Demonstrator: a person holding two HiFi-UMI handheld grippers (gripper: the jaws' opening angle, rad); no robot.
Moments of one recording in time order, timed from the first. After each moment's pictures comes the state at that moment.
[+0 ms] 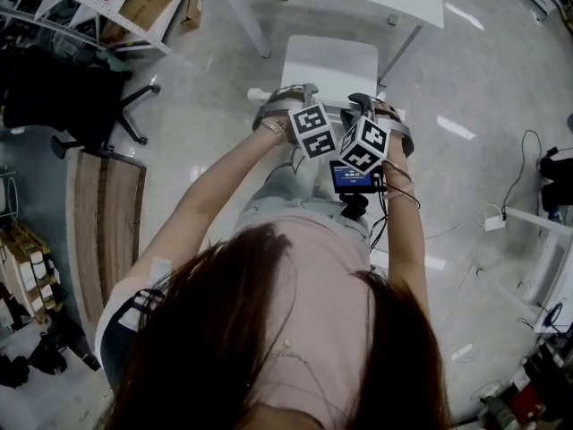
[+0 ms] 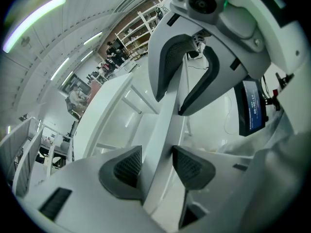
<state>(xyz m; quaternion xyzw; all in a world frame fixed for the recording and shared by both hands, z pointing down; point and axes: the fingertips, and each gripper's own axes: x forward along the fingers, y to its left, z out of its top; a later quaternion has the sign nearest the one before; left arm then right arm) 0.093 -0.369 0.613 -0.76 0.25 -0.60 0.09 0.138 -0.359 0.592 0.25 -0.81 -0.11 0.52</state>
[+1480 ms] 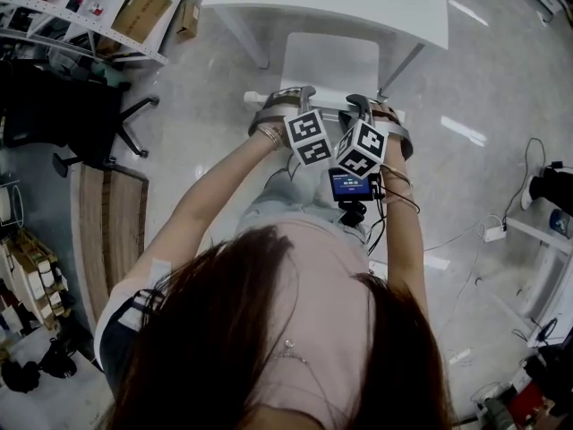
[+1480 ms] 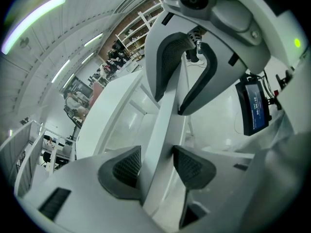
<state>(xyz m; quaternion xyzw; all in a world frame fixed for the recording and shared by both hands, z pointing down) 0.098 -0.469 0.615 -0.75 0.25 -0.60 0.11 0.144 -0.459 0.593 0.25 -0.81 -0.11 0.52</state>
